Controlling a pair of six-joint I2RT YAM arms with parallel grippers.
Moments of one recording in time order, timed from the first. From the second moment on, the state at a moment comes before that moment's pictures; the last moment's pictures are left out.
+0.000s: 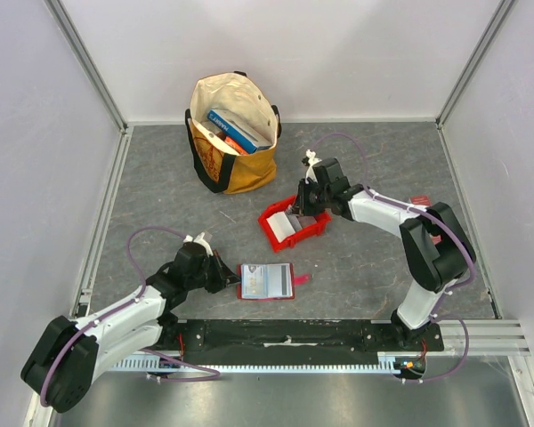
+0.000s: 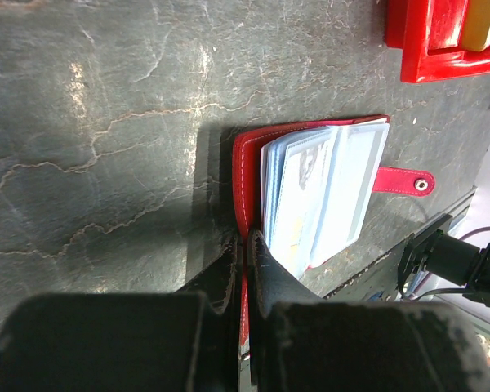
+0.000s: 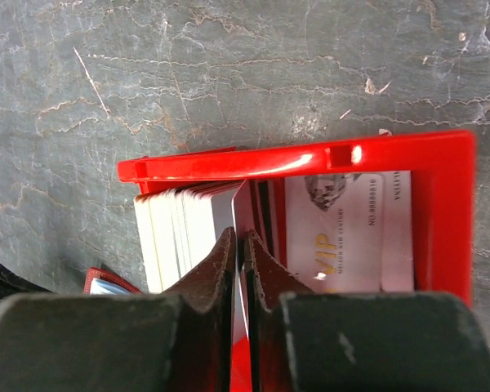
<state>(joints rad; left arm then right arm) -0.56 0.88 0.15 -0.02 0.24 -0.98 0.52 1.74 1.07 -0.11 -0.28 0.45</state>
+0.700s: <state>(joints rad) -0.56 0.89 0.15 -0.01 0.24 -0.98 0.53 1.46 1.18 -0.35 -0.06 0.22</state>
